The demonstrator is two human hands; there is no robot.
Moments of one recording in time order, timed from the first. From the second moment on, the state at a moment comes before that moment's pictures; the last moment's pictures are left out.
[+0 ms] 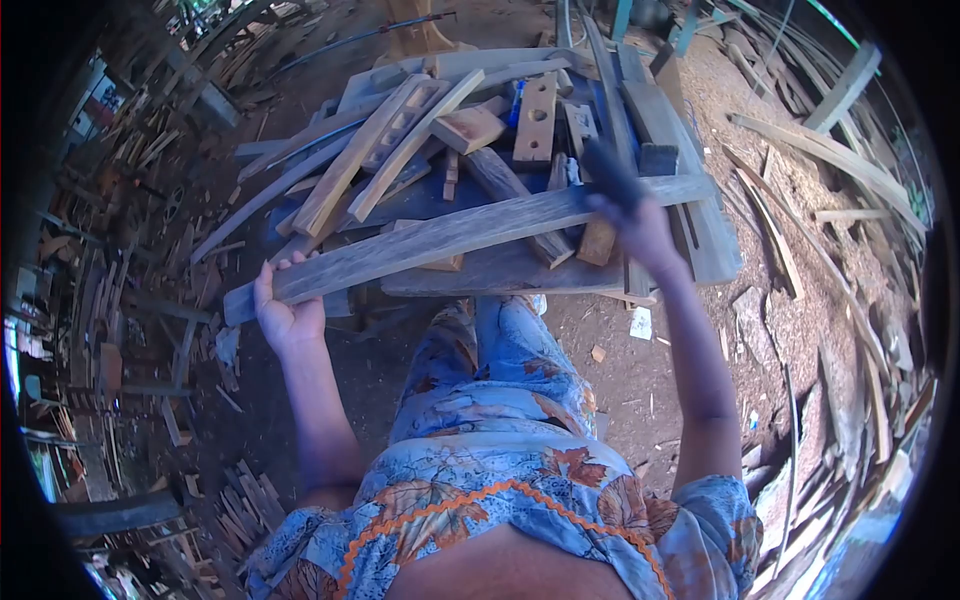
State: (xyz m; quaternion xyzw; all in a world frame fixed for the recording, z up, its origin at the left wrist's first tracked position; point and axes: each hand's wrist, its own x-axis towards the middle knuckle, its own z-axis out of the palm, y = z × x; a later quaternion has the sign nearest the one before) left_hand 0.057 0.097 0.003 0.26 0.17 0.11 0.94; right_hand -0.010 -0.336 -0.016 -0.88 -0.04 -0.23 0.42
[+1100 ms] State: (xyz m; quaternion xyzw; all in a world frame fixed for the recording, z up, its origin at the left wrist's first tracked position) left_hand 0.035 0.079 0.029 0.26 0.12 0.14 0.95; right_hand -0.022 -0.425 -0.034 -0.82 0.18 -0.31 0.45
